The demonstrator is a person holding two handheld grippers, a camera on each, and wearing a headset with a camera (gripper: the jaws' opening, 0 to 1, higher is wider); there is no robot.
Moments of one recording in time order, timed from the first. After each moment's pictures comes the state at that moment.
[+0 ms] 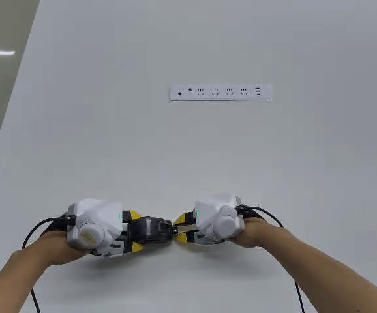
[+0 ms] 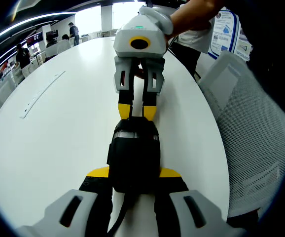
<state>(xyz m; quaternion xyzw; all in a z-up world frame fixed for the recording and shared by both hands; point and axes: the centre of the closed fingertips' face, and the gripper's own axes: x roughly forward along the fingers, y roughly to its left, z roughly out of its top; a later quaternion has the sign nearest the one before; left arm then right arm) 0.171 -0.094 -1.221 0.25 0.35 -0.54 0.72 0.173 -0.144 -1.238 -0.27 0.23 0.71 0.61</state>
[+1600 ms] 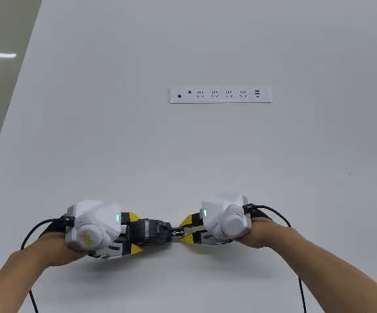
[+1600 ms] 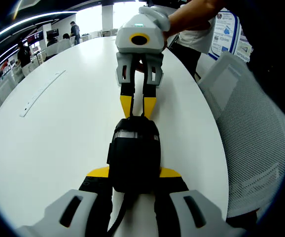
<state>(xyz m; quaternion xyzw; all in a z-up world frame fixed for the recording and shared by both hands) 0.171 -0.093 -1.221 0.25 0.35 -0.54 0.72 0.175 -0.161 -1.235 -0.26 0.24 0.71 0.60</state>
